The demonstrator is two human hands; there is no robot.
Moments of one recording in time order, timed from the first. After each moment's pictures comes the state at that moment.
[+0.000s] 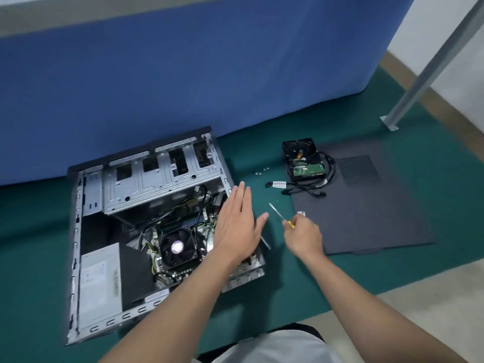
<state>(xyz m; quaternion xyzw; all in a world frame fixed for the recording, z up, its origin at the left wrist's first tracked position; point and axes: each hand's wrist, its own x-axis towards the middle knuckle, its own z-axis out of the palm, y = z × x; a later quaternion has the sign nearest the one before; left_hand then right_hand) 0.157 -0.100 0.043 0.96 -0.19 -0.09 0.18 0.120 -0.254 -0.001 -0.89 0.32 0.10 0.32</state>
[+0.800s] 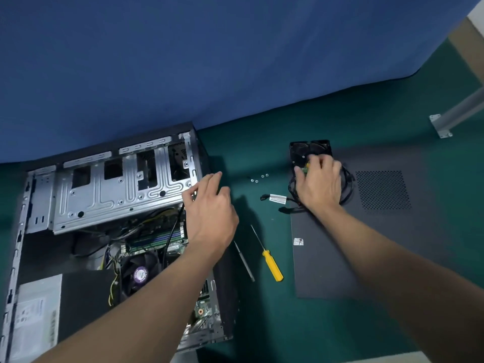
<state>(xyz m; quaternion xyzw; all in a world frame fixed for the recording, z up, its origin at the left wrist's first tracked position) 0.252 -0.143 0.032 1.00 -0.05 -0.04 0.03 0.293 -0.362 -0.042 -0.97 0.18 -0.01 0.16</state>
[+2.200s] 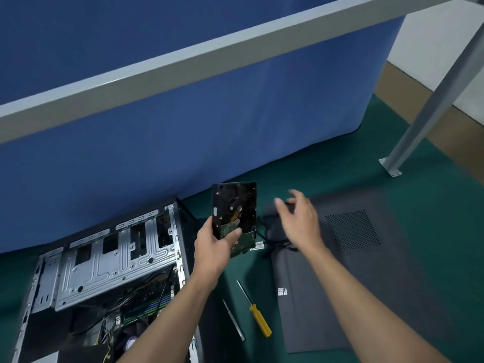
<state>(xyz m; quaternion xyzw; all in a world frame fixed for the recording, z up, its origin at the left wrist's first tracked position) 0.276 -0.200 0.069 0.80 0.11 -0.10 0.58 0.286 -0.386 0.033 -0.84 0.23 -0.03 0.48</state>
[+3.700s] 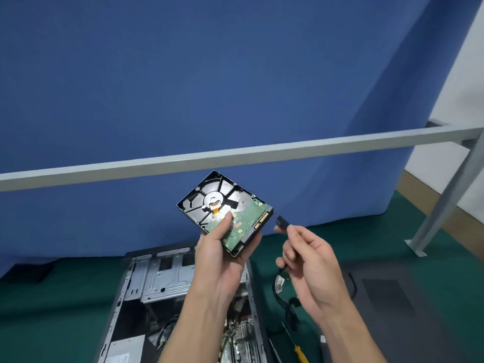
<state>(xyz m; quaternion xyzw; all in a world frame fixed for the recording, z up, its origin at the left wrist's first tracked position) 0.205 -0.084 0.248 0.34 0.15 -0.06 0.93 0.172 -0.227 0.226 -0.50 0.02 -0.04 0.87</state>
